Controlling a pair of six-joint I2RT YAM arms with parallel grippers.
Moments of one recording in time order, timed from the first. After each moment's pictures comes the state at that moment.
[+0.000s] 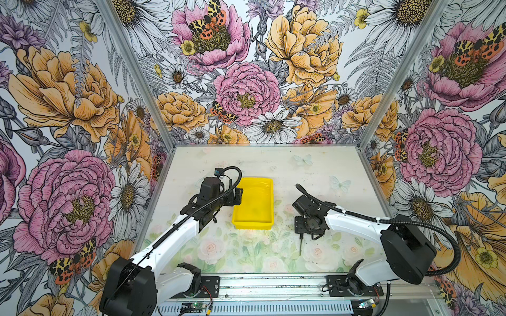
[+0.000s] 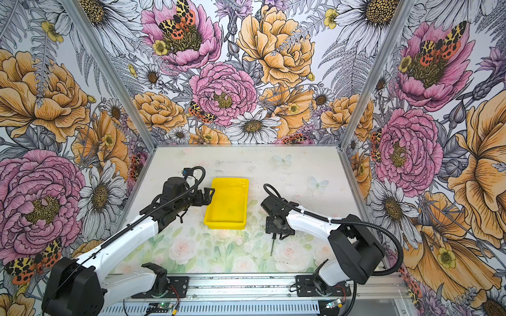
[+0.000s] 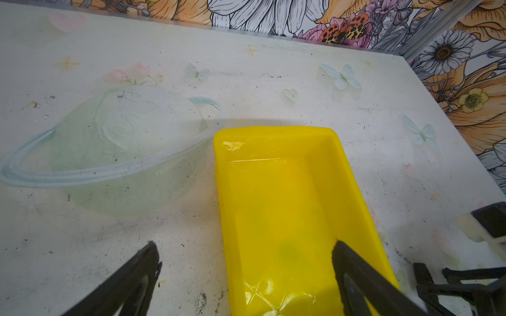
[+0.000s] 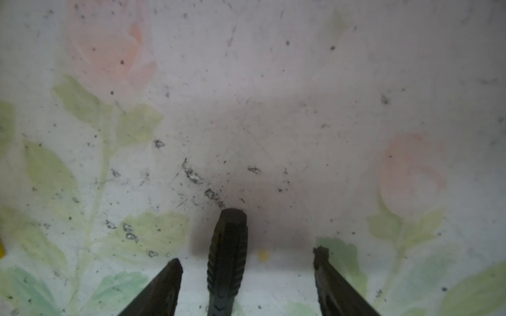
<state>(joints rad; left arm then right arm) -0.38 1.13 0.70 -0.16 0.03 -0.31 0.69 1.48 0.77 -0.68 0.10 0.75</state>
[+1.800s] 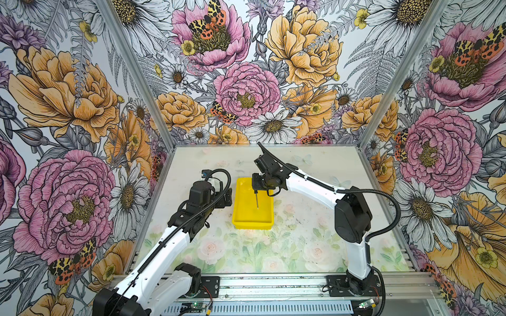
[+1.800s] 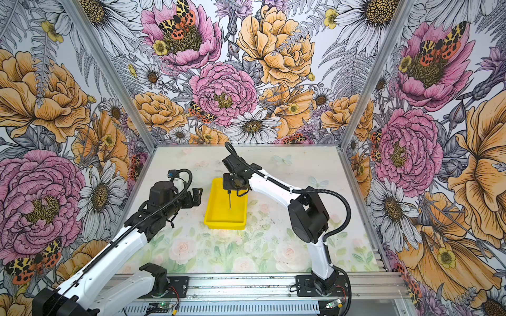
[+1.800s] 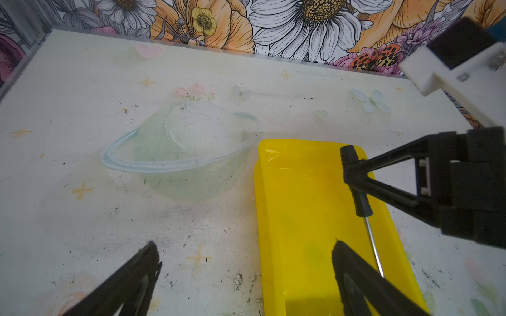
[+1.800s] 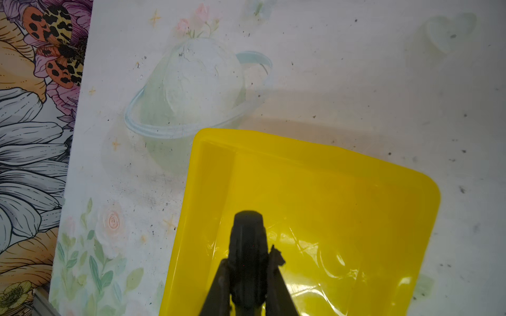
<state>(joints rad) -0.33 0.94 0.69 -0.30 -0.10 -0.30 0.75 2.04 1.74 -0.65 -0.08 0.64</state>
